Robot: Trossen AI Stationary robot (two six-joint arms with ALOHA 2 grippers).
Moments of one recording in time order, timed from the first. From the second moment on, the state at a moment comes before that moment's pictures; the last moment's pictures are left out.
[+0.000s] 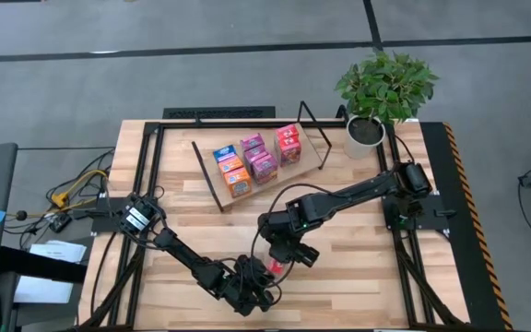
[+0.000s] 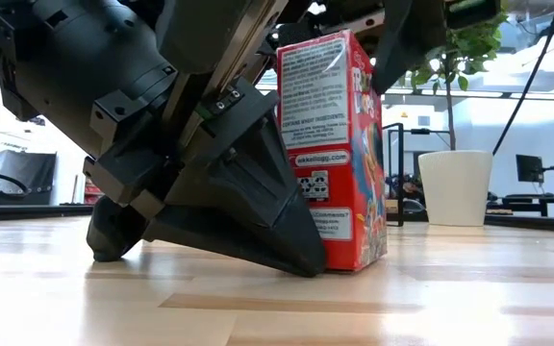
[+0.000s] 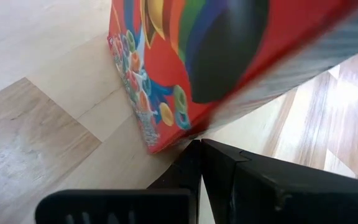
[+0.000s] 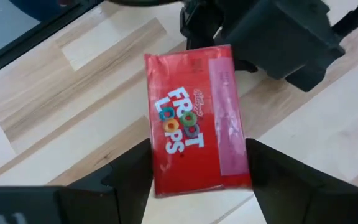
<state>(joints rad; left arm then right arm) -0.60 2.20 1.25 0.04 -0.66 -1.20 0.24 1.93 1.55 -0.76 -0.34 -0.63</state>
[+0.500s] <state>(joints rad) -0.60 2.20 1.25 0.04 -0.66 -1.20 0.22 1.93 1.55 -0.81 -0.35 -0.62</state>
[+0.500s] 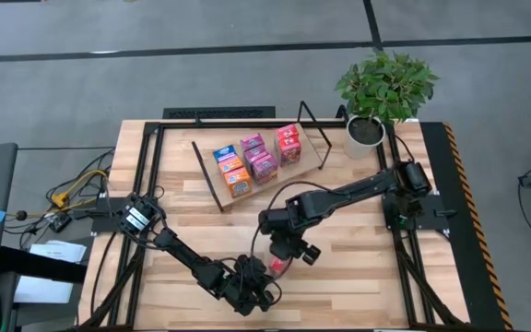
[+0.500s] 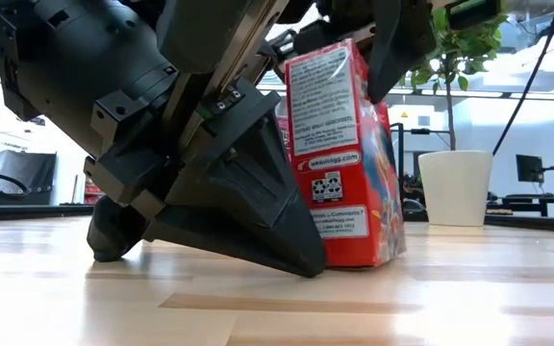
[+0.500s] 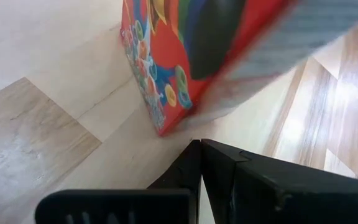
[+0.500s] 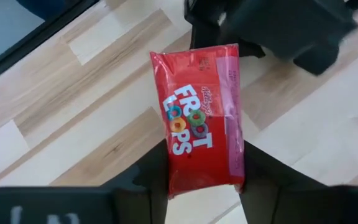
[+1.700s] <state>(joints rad) -0.60 2.20 1.25 0.04 -0.67 -1.20 -0.53 1.68 1.55 -1.04 -0.29 -0.79</state>
